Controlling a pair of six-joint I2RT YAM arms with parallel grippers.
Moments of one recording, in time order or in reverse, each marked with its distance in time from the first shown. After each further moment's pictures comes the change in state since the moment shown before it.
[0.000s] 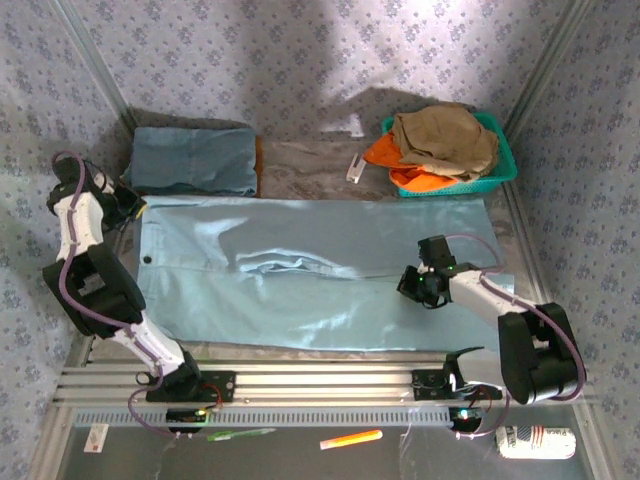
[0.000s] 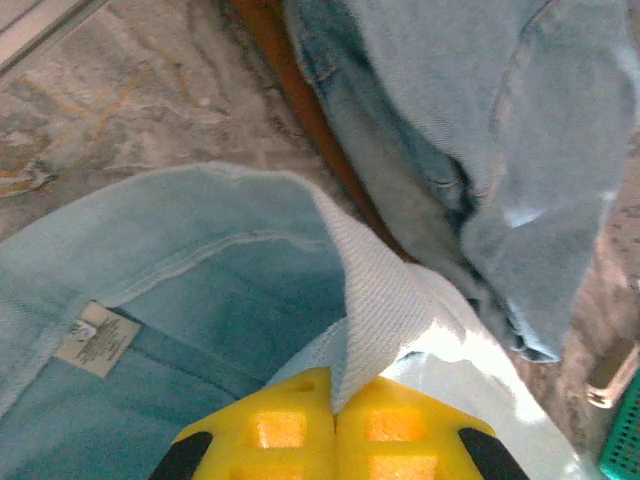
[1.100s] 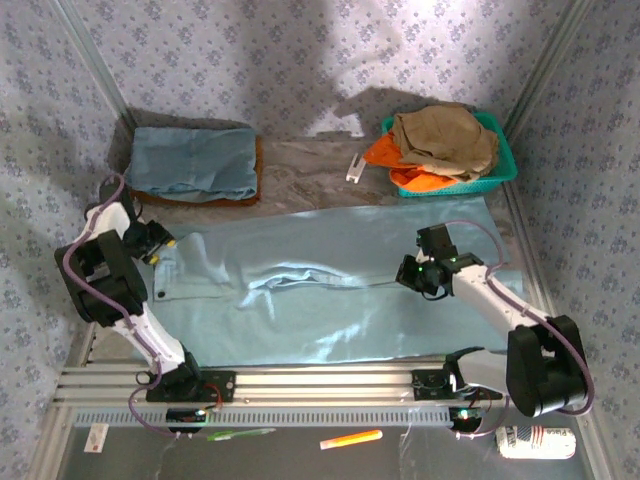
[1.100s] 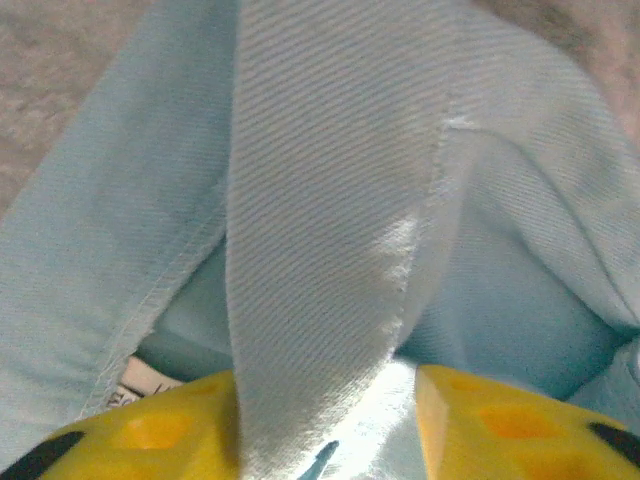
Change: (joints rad) left arm -0.108 0.076 -0.206 -0.059 -0.269 0.090; right arm 0.040 -0.068 0.114 -0.112 0.005 -0.039
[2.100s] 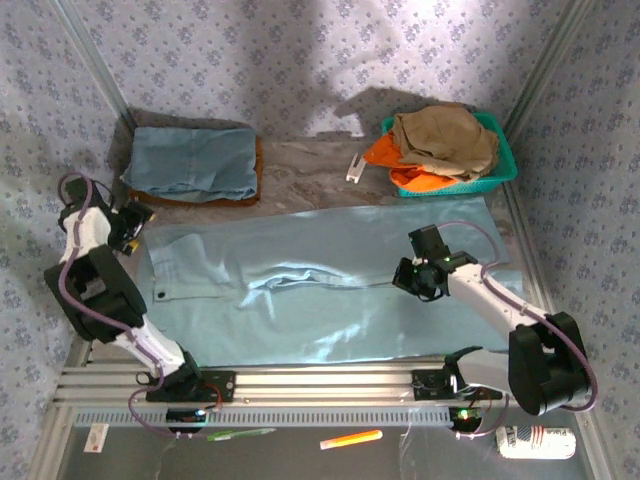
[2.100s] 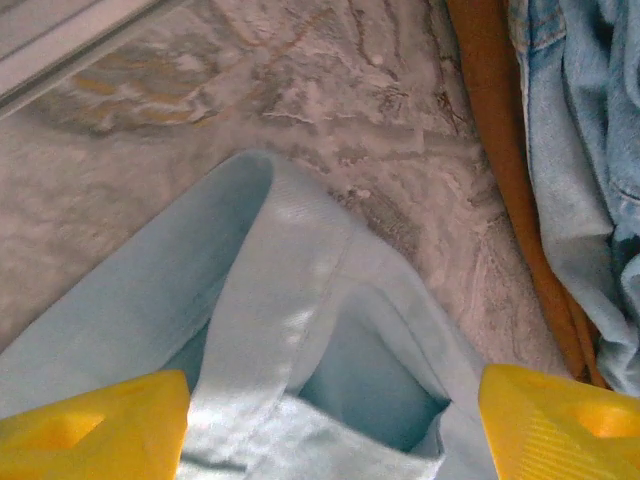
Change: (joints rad) left arm 0.109 -0.088 0.024 0.133 0.113 -0.146; right arm 0.071 0.017 0.024 -0.058 0.068 0.072
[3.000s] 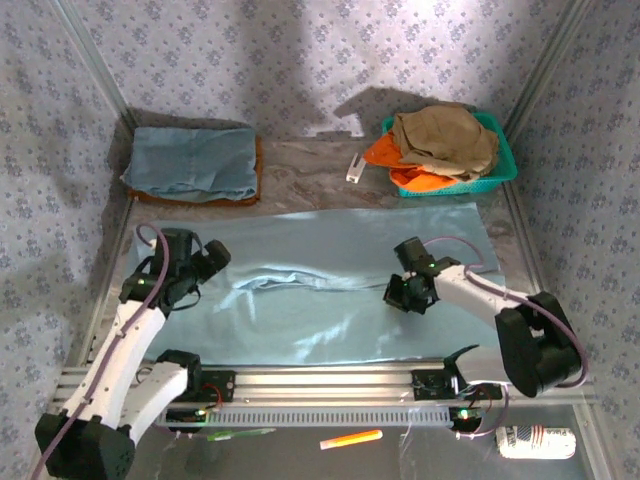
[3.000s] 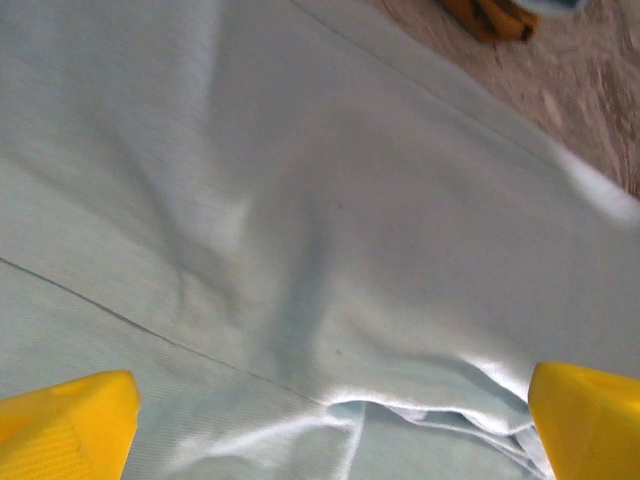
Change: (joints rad) left arm -0.687 -0.866 -0.539 -0.066 -0.382 -0.263; right arm 0.056 0.087 -0.069 -0.007 -0.051 0.101
